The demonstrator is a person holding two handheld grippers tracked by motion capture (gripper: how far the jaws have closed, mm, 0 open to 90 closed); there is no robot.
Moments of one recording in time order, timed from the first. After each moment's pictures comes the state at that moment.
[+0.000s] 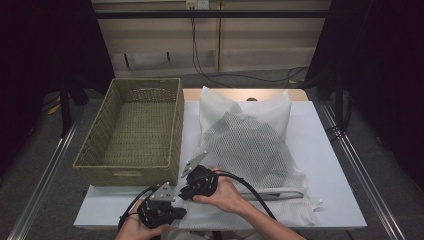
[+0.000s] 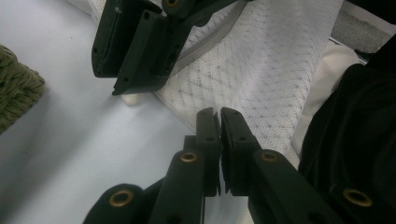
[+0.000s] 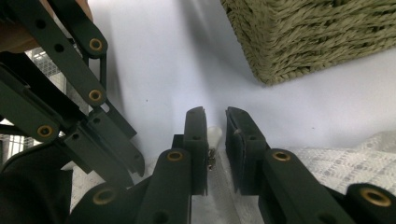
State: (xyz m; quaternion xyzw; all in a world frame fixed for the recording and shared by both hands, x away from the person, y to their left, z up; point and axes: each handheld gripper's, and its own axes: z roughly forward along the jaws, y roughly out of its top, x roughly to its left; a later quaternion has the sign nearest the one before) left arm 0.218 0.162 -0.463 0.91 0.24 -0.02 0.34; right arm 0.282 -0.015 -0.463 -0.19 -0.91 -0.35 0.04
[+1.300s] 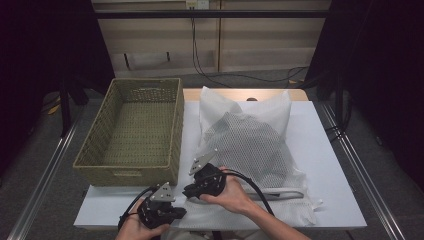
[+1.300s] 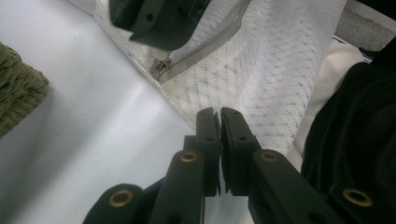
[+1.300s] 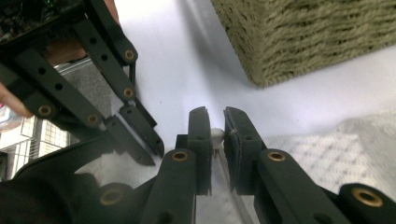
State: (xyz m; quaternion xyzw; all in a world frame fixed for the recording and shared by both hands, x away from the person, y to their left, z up) left arm 0.218 0.162 -0.464 0.91 0.24 -0.01 0.34; right arm 0.274 -0.036 -0.446 -0.20 -0.90 -0.38 0.04
